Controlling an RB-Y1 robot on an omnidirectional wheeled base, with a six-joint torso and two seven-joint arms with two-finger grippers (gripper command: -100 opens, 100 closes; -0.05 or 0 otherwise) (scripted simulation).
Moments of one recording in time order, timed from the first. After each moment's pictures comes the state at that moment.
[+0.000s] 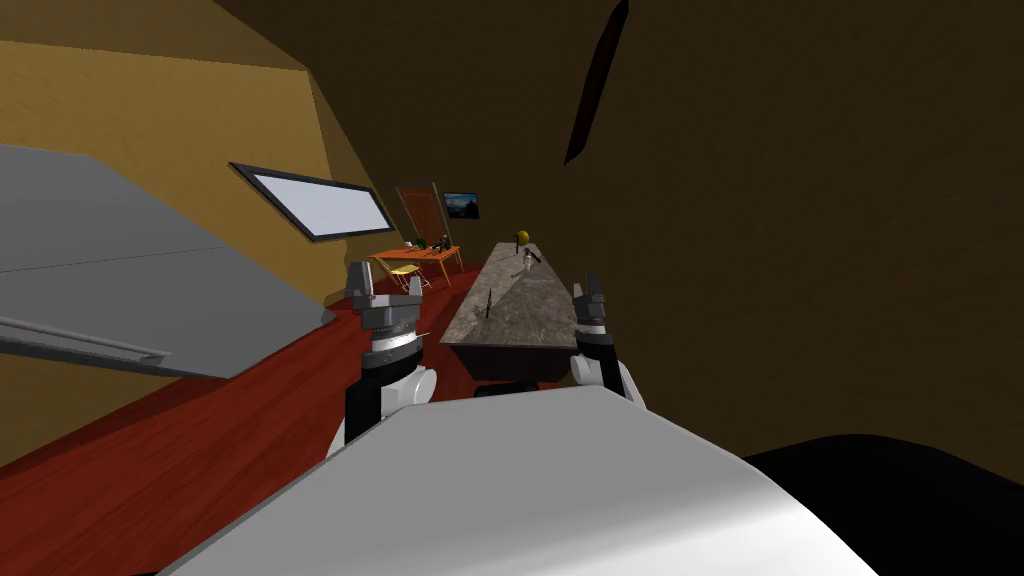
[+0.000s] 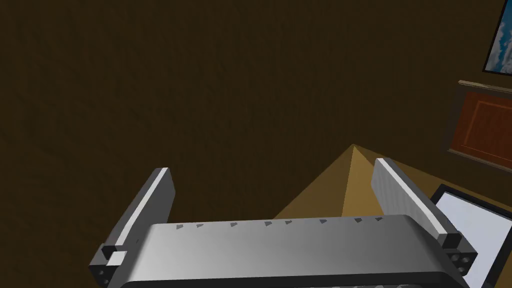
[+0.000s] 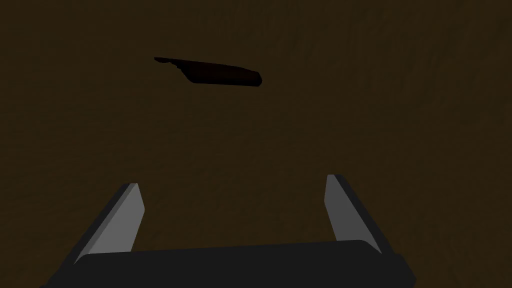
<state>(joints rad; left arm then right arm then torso) 0.48 0.03 -0.07 -2.39 0.10 -0.48 -0.08 0.45 -0.01 -0.02 -2.25 0.12 -0.47 0.04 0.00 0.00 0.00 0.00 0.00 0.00</state>
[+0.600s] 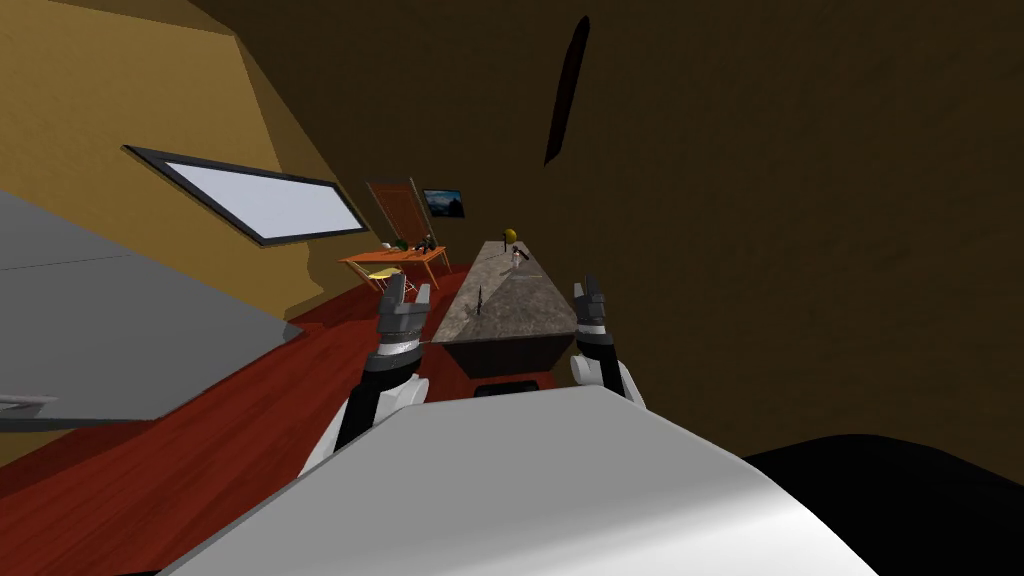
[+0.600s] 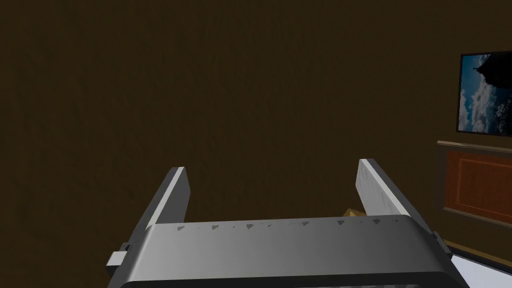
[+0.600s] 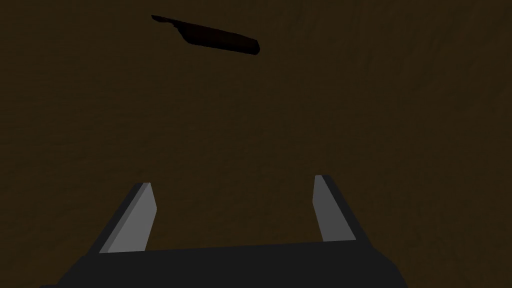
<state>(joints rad) 0.51 0.18 -0.06 -2.36 0.03 -0.48 -0.08 0.45 -0.01 -0.02 -2.25 0.12 -0.47 0.04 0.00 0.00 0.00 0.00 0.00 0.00</state>
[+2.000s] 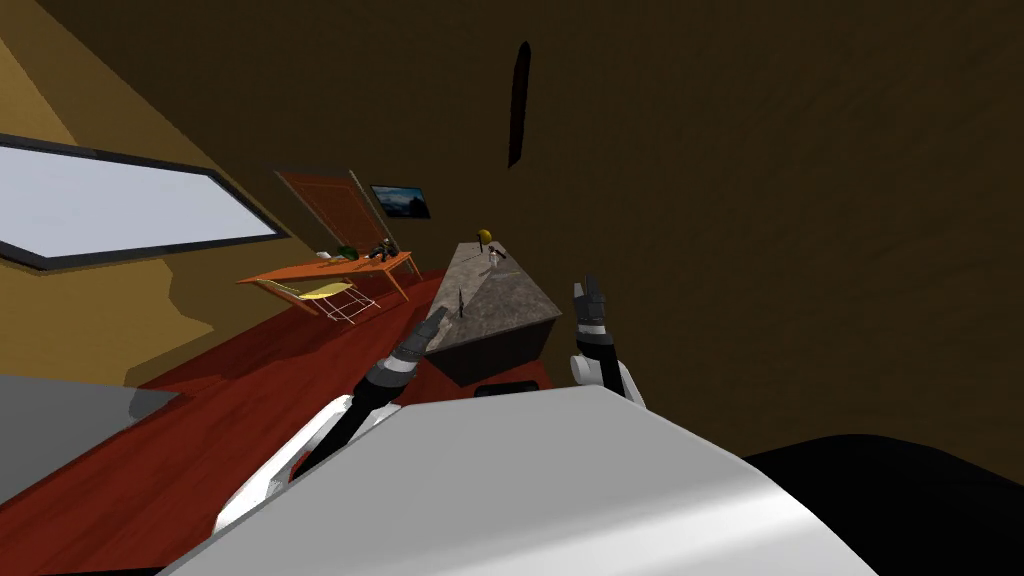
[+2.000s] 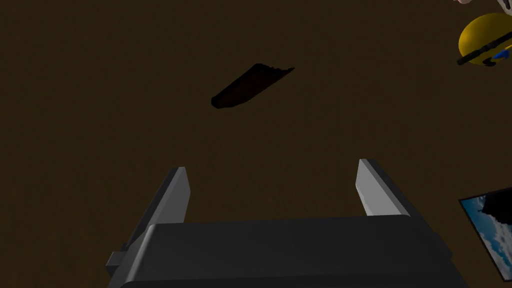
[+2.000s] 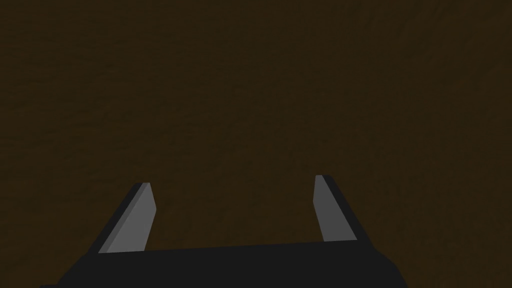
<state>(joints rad) 0.61 0.56 -0.06 -2.25 -0.16 -0.49 -0.07 0.45 -0.01 -0.02 -2.25 0.12 -0.47 0.04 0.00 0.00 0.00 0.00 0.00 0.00</state>
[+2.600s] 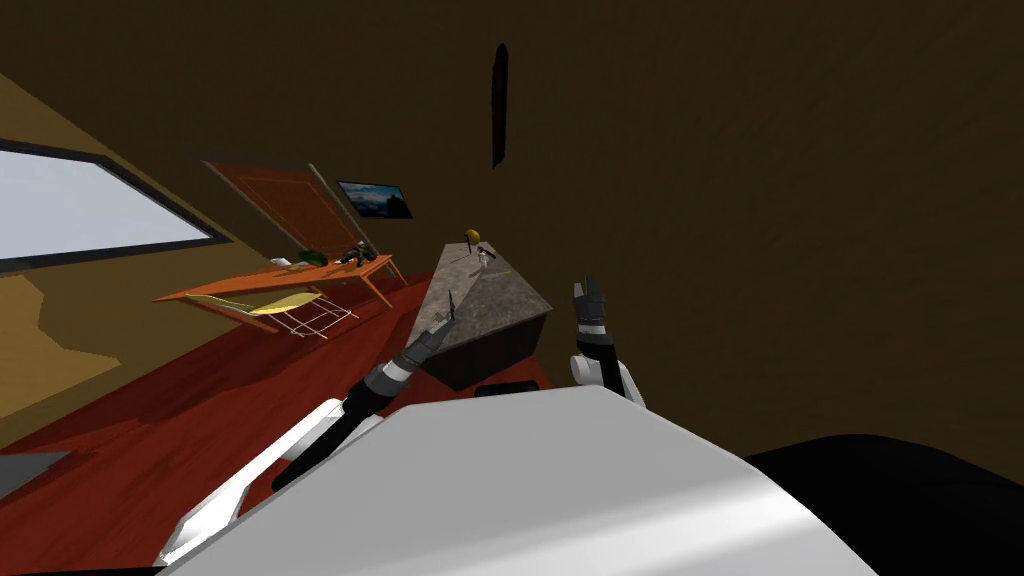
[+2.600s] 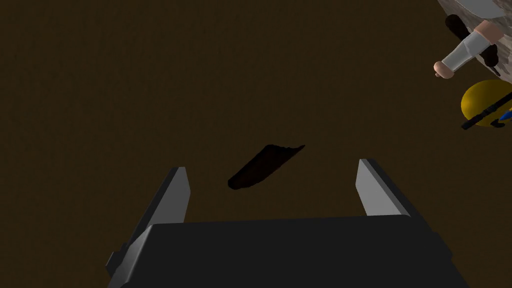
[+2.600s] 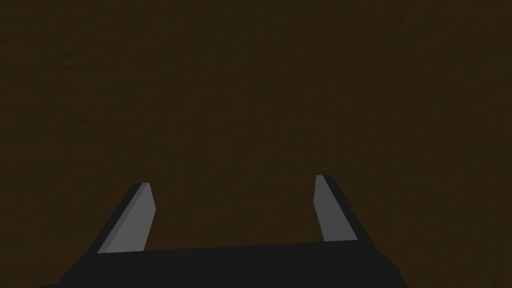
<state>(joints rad) 0.65 0.73 -0.06 -2.19 -0.26 -0.48 -0.06 0.45 -0.01 -0.02 -2.25 0.12 -0.47 0.04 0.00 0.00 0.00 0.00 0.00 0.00</state>
